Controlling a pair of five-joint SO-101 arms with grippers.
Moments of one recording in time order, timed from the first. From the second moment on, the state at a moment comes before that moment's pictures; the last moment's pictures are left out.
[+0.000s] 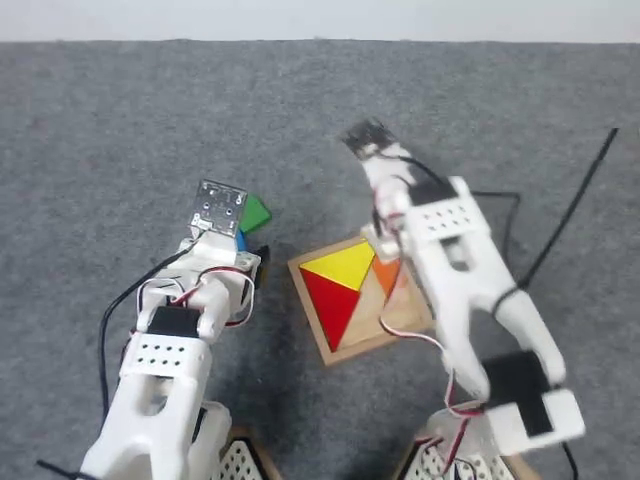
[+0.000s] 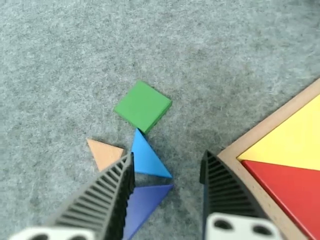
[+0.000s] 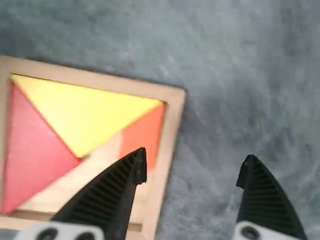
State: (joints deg) left arm -1.1 -48.0 75.5 33.1 -5.6; right arm -17.4 -4.4 26.9 59.3 16.7
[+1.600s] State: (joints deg) left arm -9.2 35.6 -20.2 88.0 -8.7; right arm -9.9 -12.3 53.9 47.8 15.6
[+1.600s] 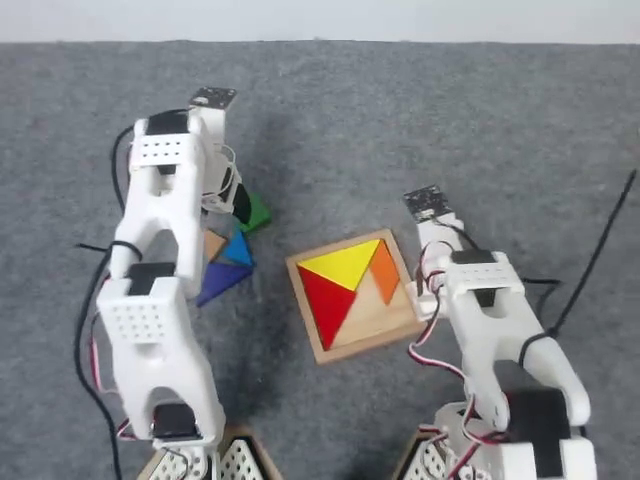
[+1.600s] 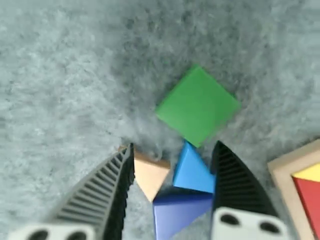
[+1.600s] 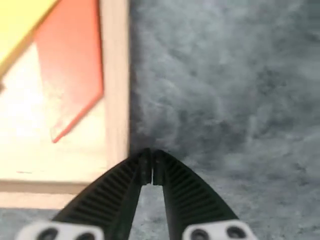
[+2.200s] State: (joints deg) left arm -18.5 23.6 -5.7 90.0 -20.2; right arm -5.9 -24.8 57.3 49.1 11.0
